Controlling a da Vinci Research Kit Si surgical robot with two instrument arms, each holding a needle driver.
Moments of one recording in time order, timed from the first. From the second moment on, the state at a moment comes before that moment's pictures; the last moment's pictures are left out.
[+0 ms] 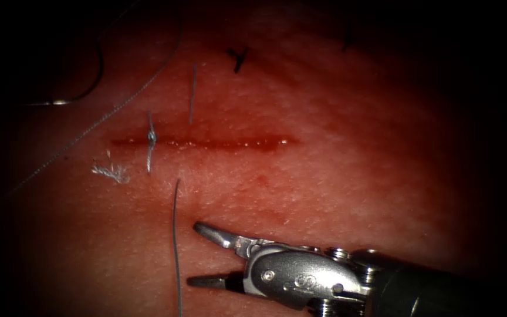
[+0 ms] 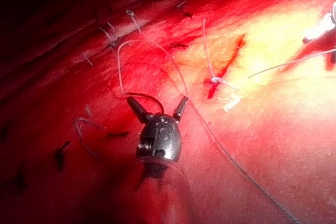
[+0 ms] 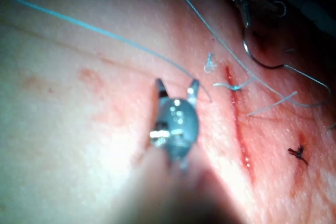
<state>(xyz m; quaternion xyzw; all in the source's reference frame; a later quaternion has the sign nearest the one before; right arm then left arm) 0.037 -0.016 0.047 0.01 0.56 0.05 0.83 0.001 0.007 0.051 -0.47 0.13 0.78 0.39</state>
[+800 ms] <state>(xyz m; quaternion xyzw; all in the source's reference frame) 0.039 -0.004 0.057 0.14 0.48 0.40 0.77 -0.009 -0.001 0.045 -0.51 0.05 0.80 0.31</state>
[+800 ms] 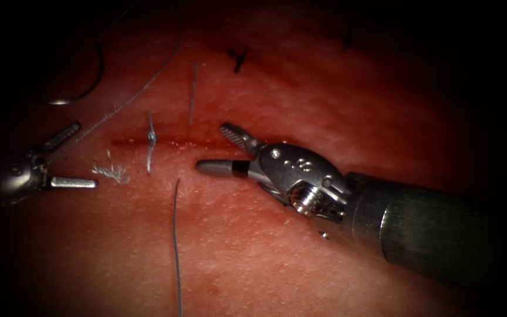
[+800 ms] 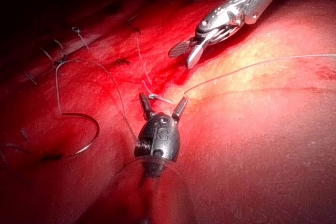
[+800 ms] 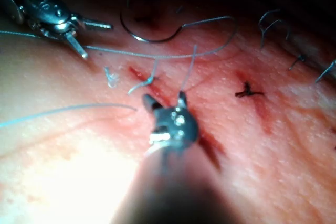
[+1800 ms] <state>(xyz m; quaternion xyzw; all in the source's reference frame) 0.044 0.002 0.058 0.11 0.51 0.43 0.74 -0.012 -0.004 0.042 -0.54 0.05 0.82 0.21</state>
